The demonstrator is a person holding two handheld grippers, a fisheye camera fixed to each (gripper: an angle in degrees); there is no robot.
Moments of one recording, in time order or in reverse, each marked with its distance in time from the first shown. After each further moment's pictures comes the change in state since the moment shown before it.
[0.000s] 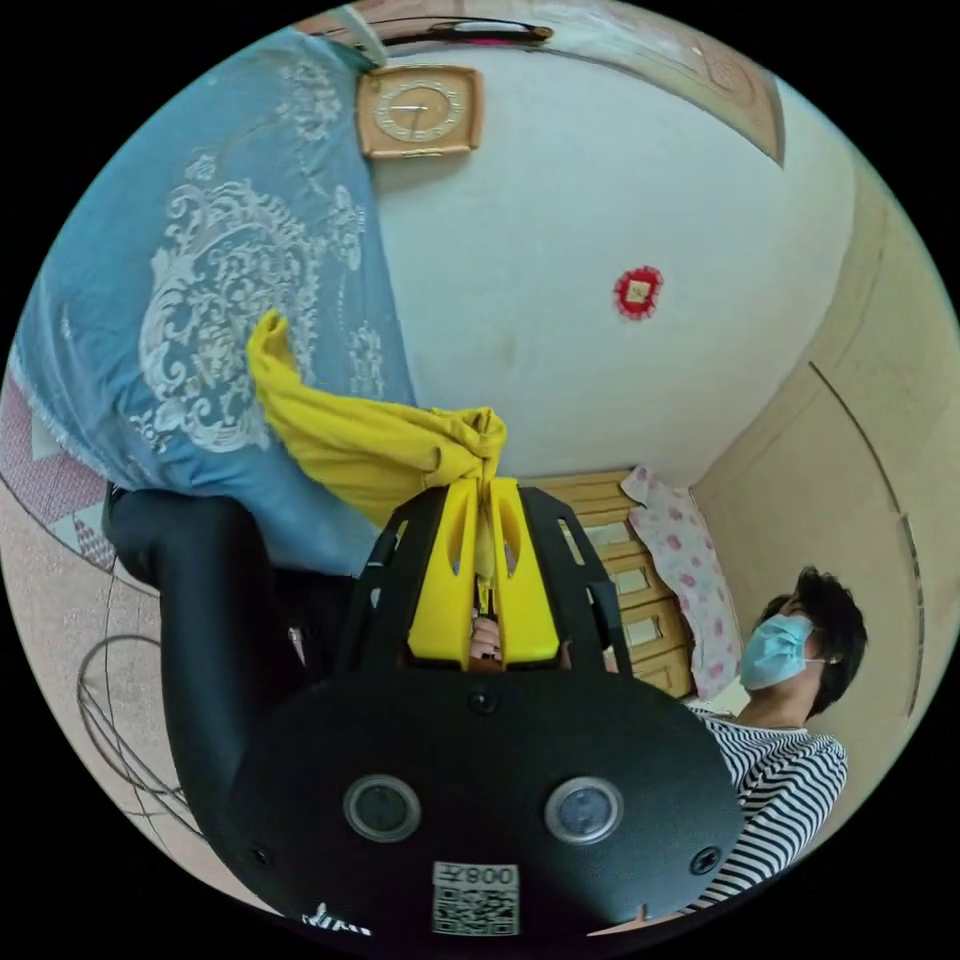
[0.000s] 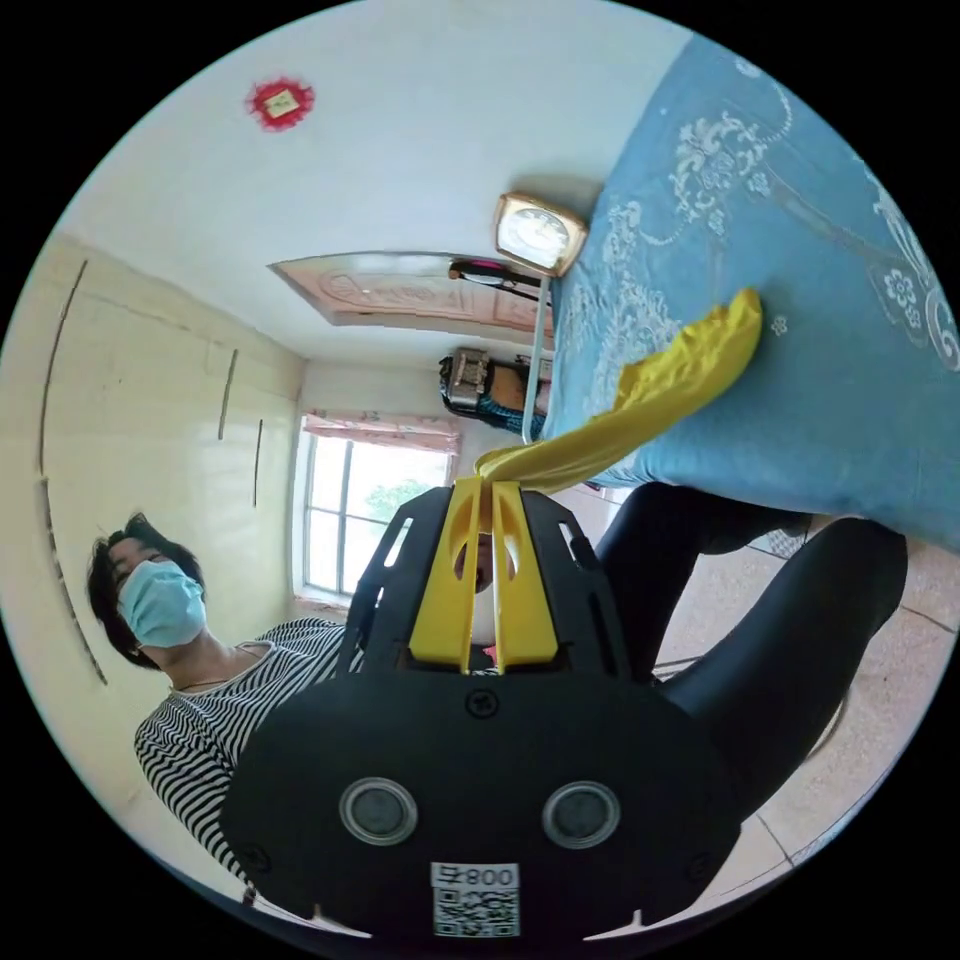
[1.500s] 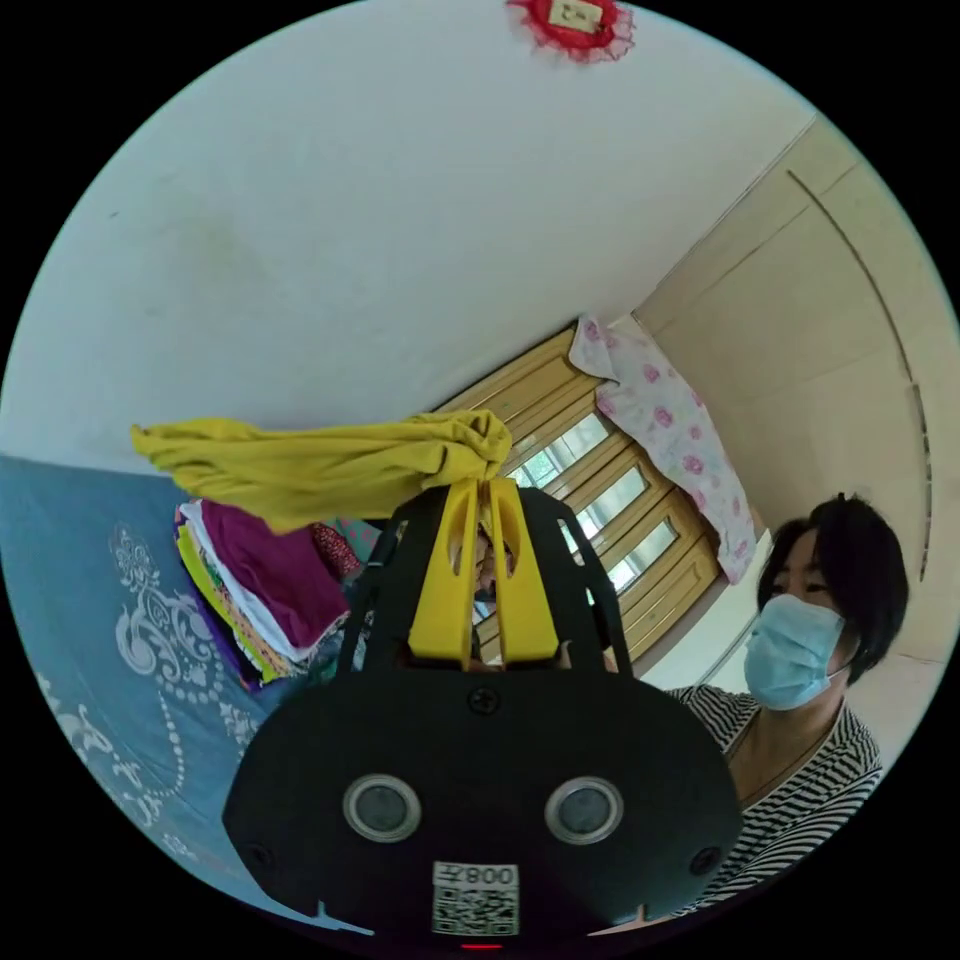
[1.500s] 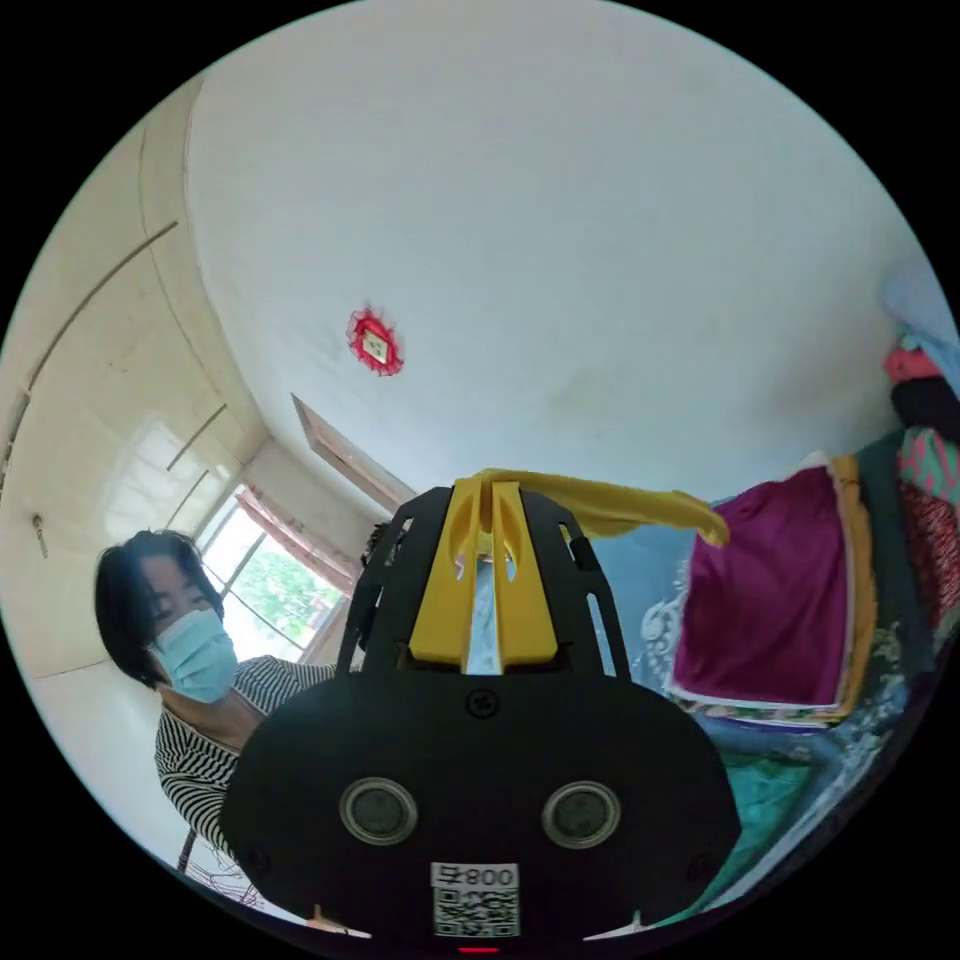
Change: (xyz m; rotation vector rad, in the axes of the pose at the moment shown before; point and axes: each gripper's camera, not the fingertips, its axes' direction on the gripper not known) left arm -0.487 -0.213 0.895 -0.476 0.222 0.493; right arm -0.211 -0.582 -0.704 0.446 0.341 -0.414
